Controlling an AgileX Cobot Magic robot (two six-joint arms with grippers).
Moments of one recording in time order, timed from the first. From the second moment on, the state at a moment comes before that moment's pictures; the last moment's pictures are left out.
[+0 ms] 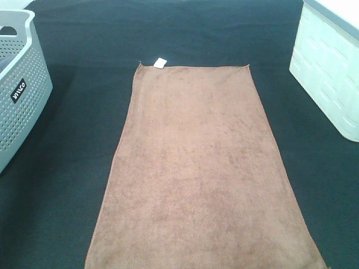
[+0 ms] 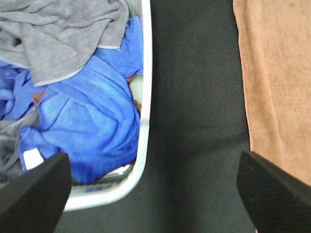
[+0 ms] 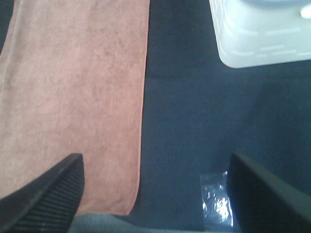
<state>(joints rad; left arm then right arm) -0.02 1.15 -1.26 0.00 1.05 -0.06 -0.05 0.78 -1.05 0.11 1.22 -0.04</state>
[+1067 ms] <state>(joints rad) -0.02 0.00 -0.50 0.06 1.03 0.01 -0.05 0.00 -0.51 0.10 1.08 -0.09</state>
